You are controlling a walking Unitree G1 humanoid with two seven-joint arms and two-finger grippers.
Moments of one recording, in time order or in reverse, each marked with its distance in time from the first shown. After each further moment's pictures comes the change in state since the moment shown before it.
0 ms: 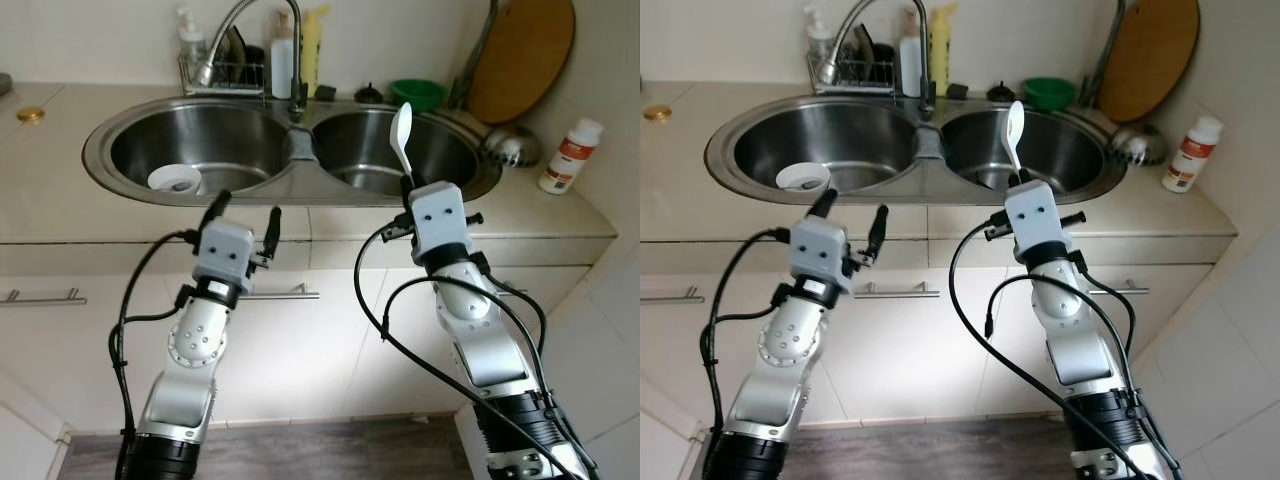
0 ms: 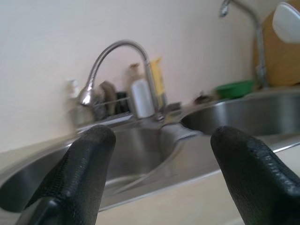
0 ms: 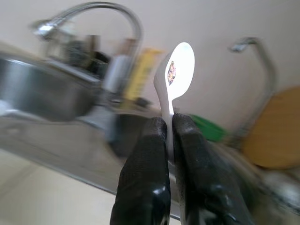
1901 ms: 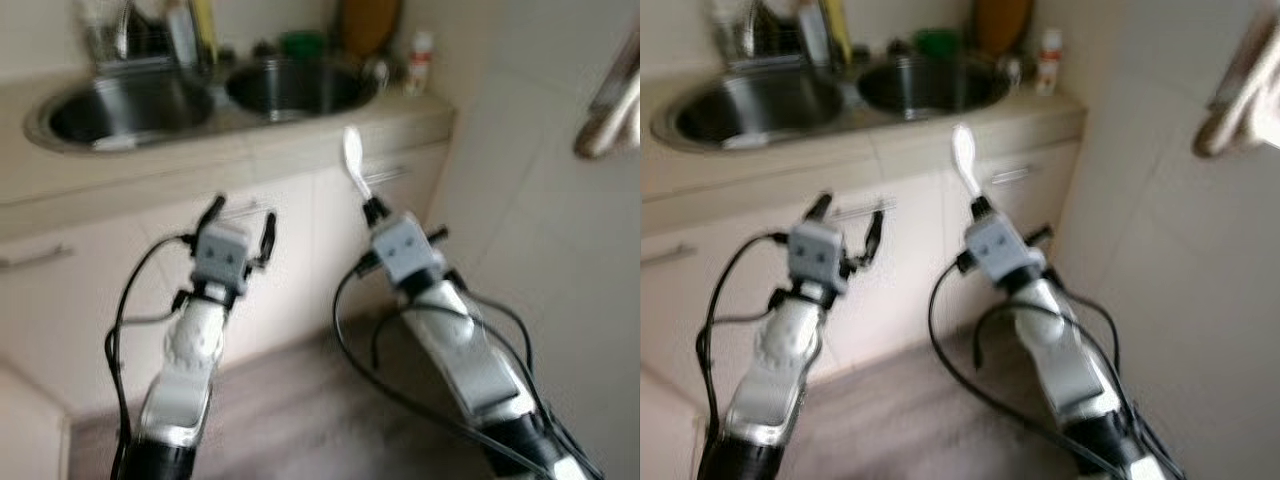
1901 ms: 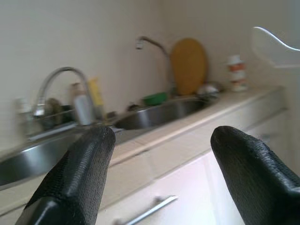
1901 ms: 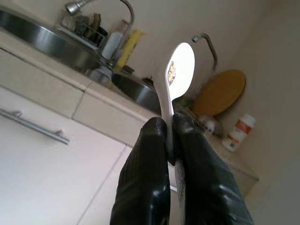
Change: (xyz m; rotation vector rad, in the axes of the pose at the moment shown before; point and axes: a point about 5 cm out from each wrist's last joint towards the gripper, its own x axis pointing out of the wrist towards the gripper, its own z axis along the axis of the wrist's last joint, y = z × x) left arm 0.002 -0.008 0.003 -0.008 -0.007 -0.026; right arm -0.019 0.006 -0.007 -0.138 -0.010 0.126
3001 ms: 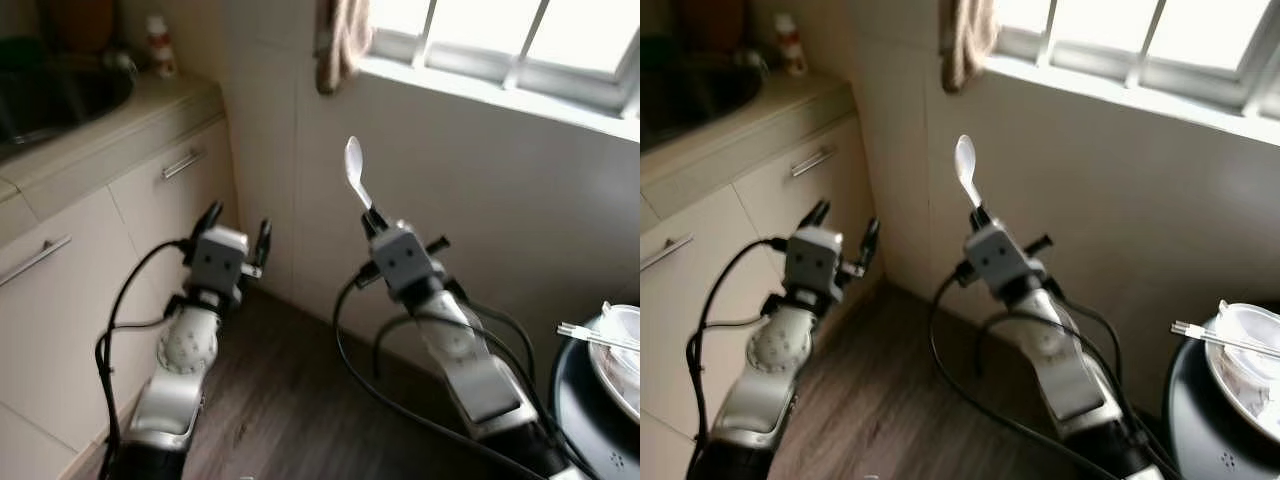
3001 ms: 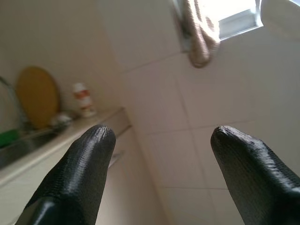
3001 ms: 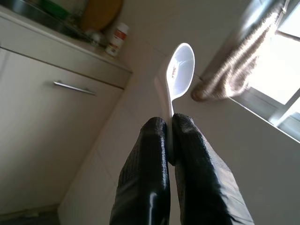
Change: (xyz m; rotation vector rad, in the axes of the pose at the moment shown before) left arm -0.011 0.014 -0.013 0.065 0.079 0.019; right arm -0.007 0.019 0.005 0.005 -0.011 0.078
